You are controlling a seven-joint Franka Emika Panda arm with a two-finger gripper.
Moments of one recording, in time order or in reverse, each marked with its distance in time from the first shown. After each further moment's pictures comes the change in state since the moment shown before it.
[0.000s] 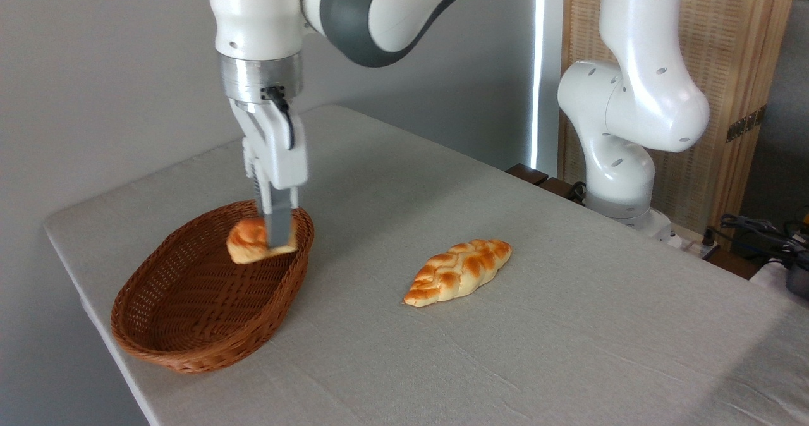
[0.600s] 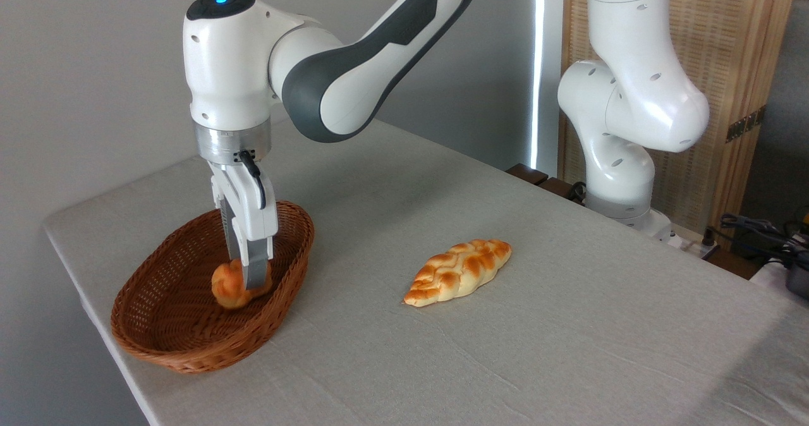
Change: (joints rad) arm -0.002 0.167 -0.081 0.004 -0.026 0.170 -0.105
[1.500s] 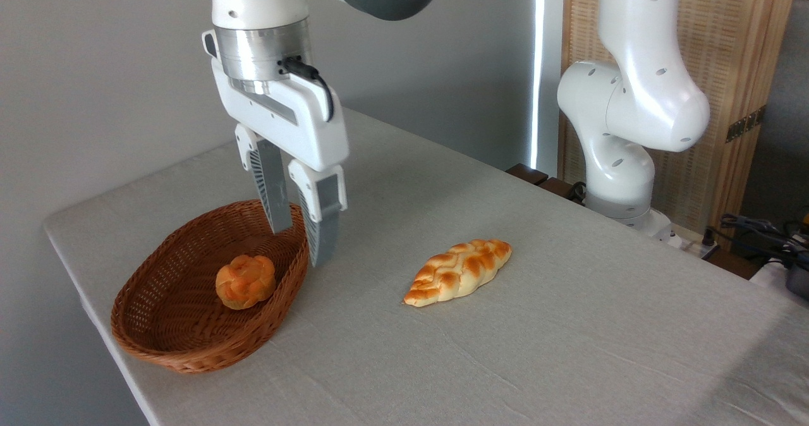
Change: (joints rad) arm 0.020 -0.139 0.189 0.158 0.133 -0.386 -0.066
